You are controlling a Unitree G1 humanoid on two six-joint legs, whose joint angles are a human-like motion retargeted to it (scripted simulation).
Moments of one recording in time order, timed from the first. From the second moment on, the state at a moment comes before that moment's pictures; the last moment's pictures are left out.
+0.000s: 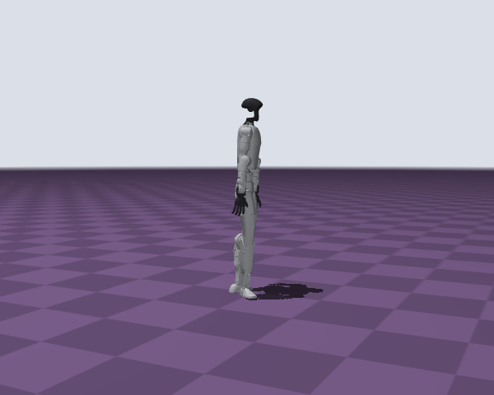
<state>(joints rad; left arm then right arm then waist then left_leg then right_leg) -0.08 0.16 0.09 1.58 0.18 0.10 -0.06 0.00 -0.12 -0.13 1.59 -0.61 -0.05 0.01 -0.05 0.01 -0.07 0.01 0.03 0.80 -0.03 -0.05 0.09 -0.10 -0.18 -1.07 0.18 -0.21 -0.04</state>
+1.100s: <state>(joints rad) 0.01 0.08 0.23 1.51 0.14 0.09 -0.09 0.00 -0.14 -0.21 1.68 -0.50 0.02 0.02 -0.03 0.03 -0.05 -0.16 -0.09 -0.12 0.06 0.00 -0.06 -0.17 0.09 0.04 0.07 0.08 -0.12</state>
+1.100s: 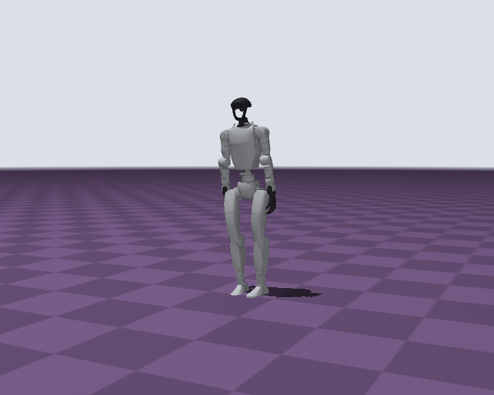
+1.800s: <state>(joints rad) 0.03 0.15 0.27 1.64 0.15 0.11 -0.07 -0.04 -0.06 -0.11 1.52 -0.59 -0.06 0.03 -0.02 0.02 -0.12 -0.02 0.04 0.71 -0.07 -0.06 -0.02 -0.22 -0.11 -0.74 0.16 -0.26 -0.11</state>
